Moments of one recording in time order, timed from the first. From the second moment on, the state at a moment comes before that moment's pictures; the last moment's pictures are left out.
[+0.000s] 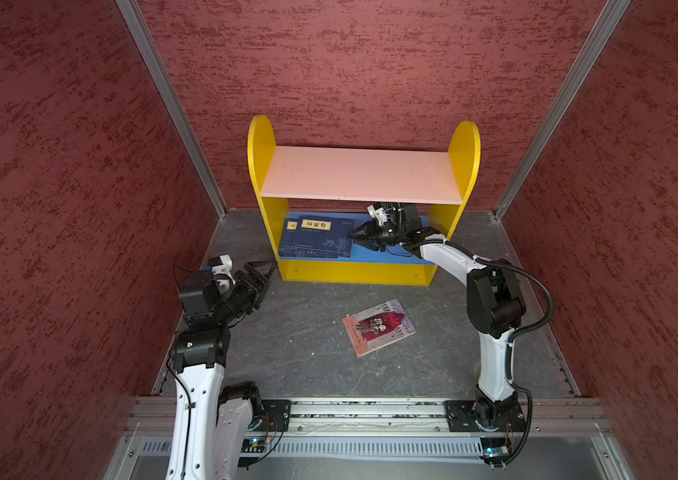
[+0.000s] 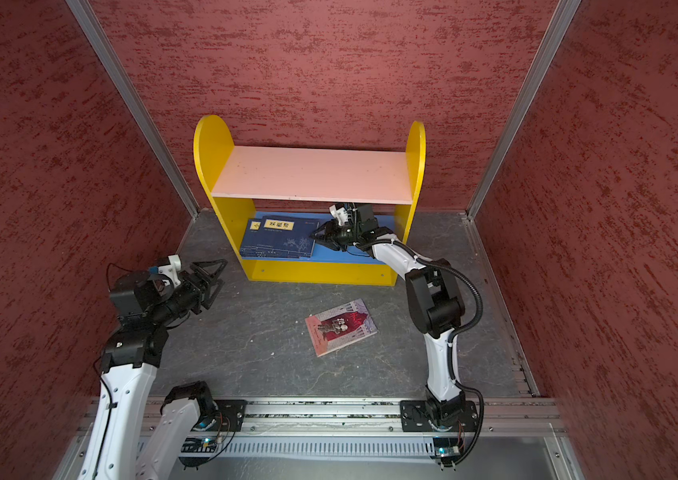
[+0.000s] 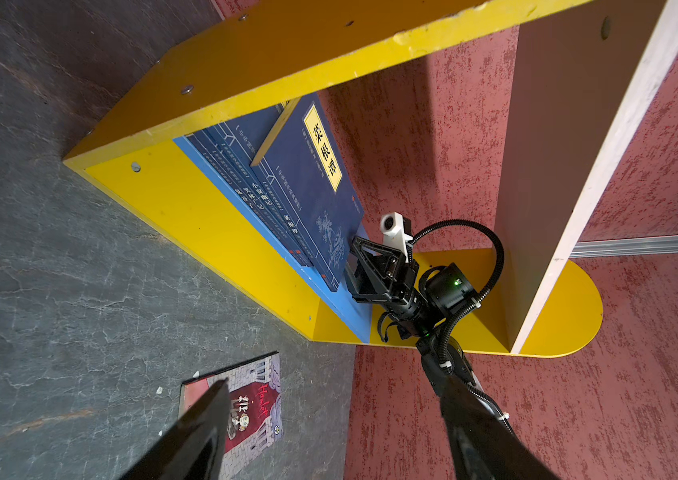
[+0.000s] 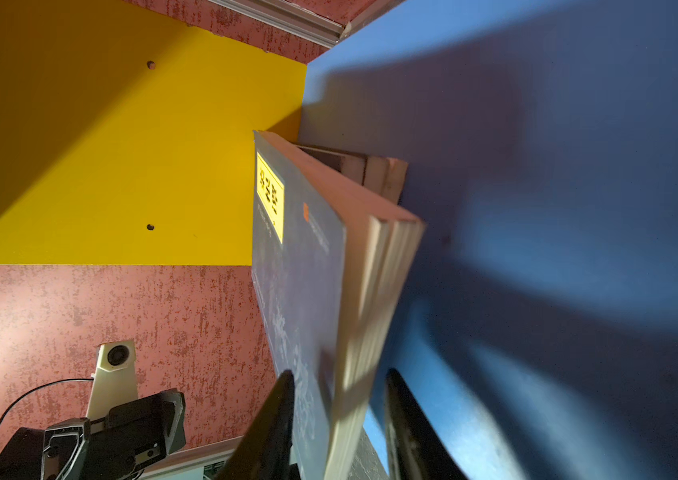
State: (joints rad) left arm 0.19 0.68 0.77 -0.47 0.66 -1.06; right arm 0.40 2.07 1.63 -0.10 -0.84 0.87
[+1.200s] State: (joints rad) left arm 0.19 0.68 0.77 -0.47 0.67 -1.06; right arm 0.43 2.05 1.63 -0.09 -0.82 0.89
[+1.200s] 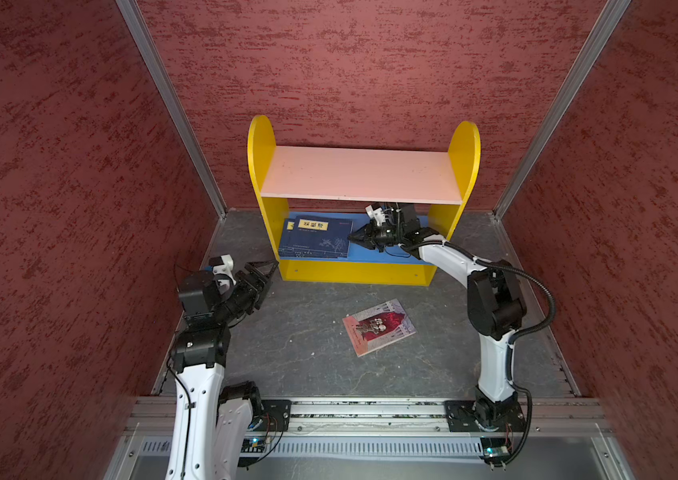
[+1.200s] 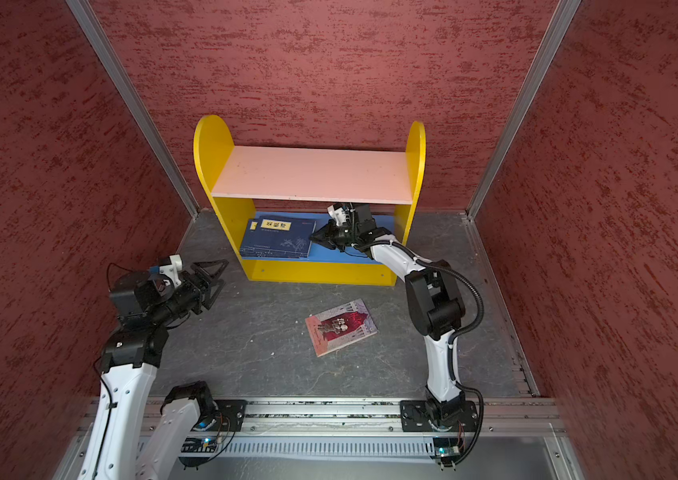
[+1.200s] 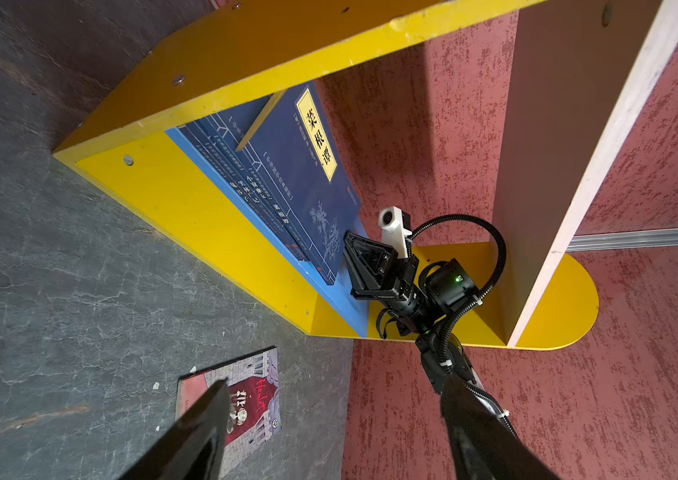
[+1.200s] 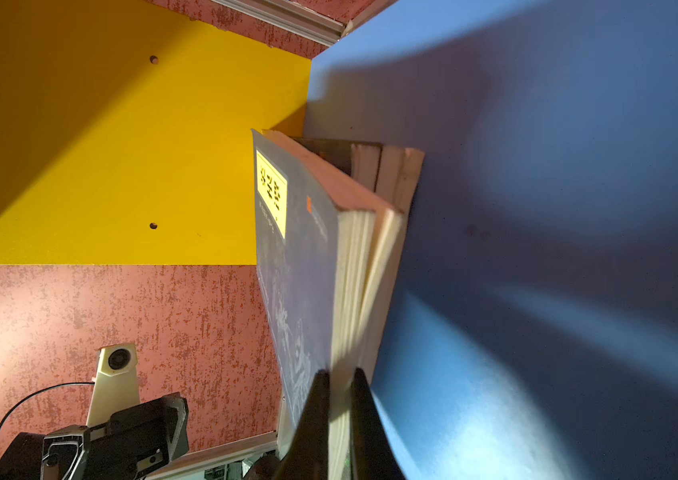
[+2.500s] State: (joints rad) left arm 0.18 0.67 0.76 -0.47 0.67 -1.07; right arm 0.46 2.19 1.89 -0.30 -0.81 0.75
